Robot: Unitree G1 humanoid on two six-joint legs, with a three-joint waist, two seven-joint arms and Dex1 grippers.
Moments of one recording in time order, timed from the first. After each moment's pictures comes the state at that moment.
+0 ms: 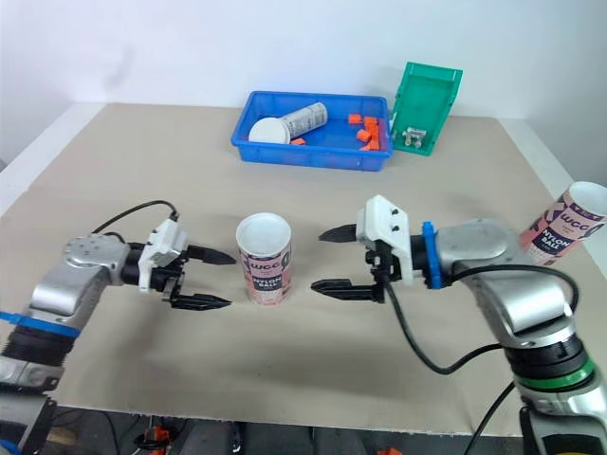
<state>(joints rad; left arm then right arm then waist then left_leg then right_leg) -0.48 0.69 -0.08 0.10 -0.39 0.27 -1.43 -0.48 -0.82 0.09 -0.37 0.50 0.57 1.11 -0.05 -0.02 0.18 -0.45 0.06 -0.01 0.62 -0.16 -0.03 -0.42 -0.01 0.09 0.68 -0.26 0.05</state>
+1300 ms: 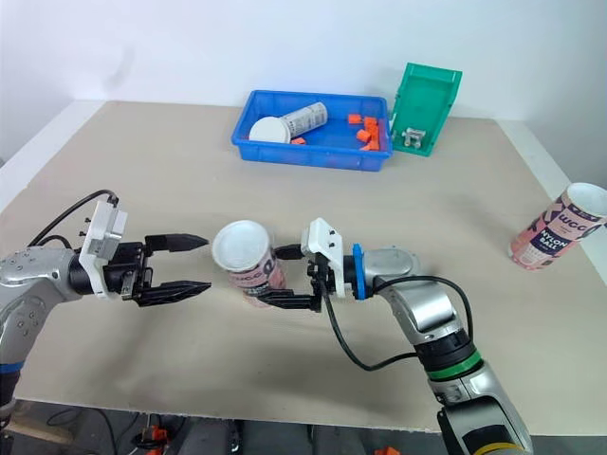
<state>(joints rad) -0.29 0.77 0.15 -0.25 -0.68 0.51 -1.21 -0.53 -0.47 0.26 -0.10 0.39 0.43 1.10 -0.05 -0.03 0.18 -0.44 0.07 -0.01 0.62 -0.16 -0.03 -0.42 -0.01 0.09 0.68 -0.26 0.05</state>
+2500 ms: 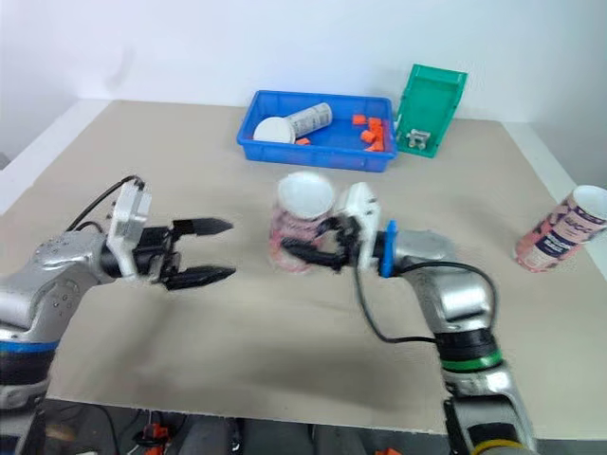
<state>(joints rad) -0.50 0.57 0.03 -0.16 -0.67 0.50 -1.13 -0.48 -0.59 -0.11 -0.11 0.43 0.48 0.91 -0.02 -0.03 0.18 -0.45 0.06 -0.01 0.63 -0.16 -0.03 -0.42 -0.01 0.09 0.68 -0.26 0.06</state>
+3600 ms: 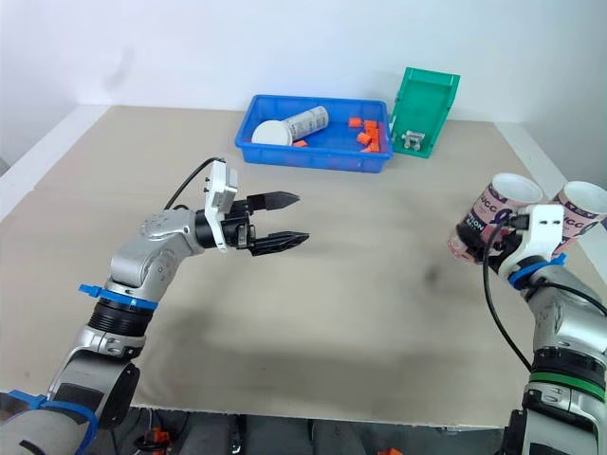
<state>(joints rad) -0.72 0.30 -0.11 0.15 -0.48 0.35 -1.10 -0.38 -0.70 -0.43 0.44 0.36 0.42 0.65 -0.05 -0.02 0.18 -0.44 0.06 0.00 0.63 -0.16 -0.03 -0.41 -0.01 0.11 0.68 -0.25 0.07</state>
